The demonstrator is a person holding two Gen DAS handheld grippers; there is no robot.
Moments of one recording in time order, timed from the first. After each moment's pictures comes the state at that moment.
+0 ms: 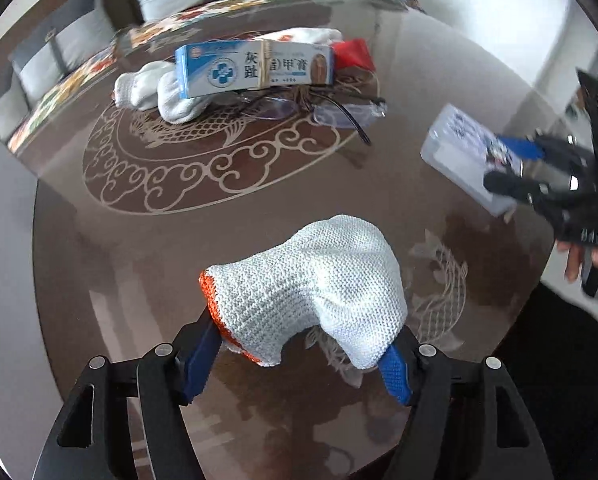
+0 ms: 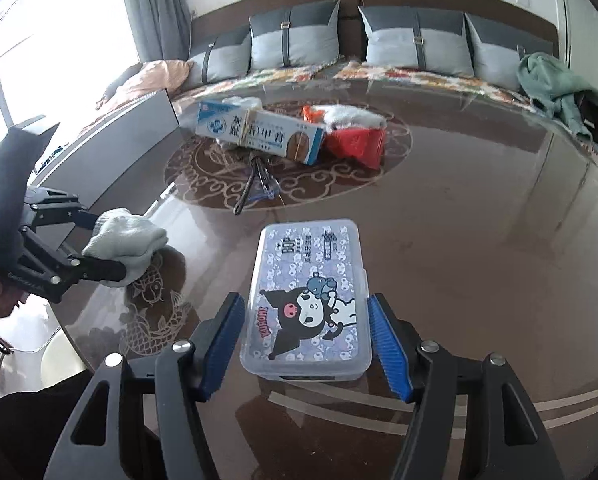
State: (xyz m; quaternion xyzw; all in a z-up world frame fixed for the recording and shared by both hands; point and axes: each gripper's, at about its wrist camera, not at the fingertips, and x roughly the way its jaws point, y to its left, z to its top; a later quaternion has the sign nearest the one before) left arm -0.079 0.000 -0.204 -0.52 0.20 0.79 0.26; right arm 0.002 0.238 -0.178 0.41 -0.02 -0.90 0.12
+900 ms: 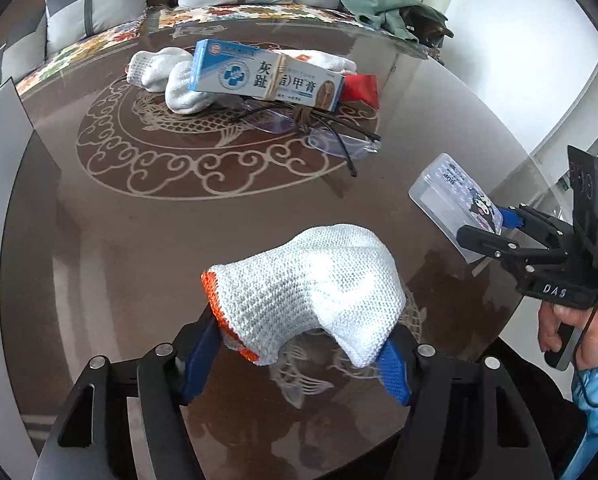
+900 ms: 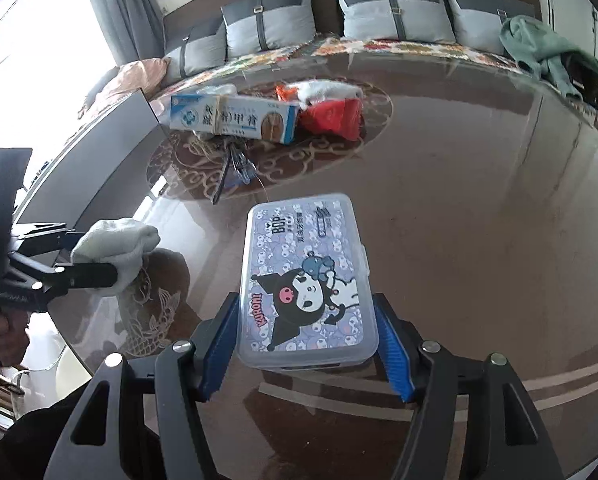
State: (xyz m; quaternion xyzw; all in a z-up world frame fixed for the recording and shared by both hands) left arm -0.072 0.002 -0.202 -0.52 0.06 0.81 0.25; right arm -0.003 0.243 -0.187 0.45 -0.05 -0.89 0.09
